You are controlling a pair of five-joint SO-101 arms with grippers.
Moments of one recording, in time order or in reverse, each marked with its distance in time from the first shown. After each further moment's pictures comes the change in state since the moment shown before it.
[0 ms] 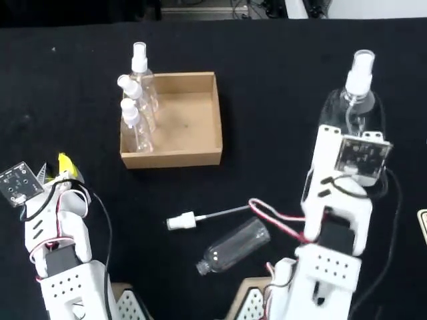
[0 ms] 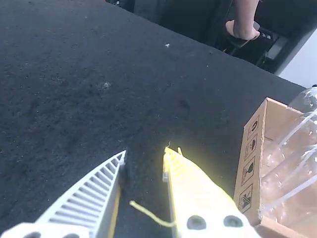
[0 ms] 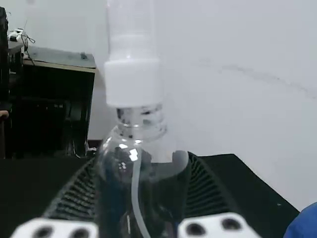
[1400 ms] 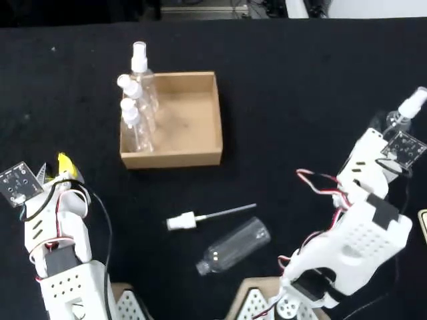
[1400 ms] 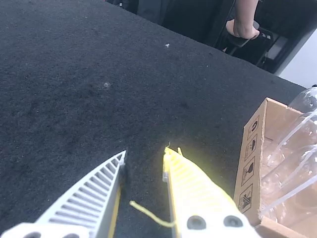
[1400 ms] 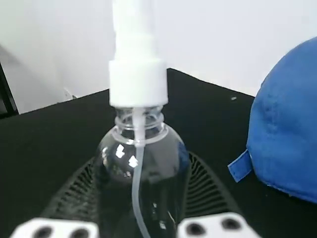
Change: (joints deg) left arm 0.0 0.0 0.0 0.0 0.0; right arm 18.5 95.2 -24.4 -62.5 -12.6
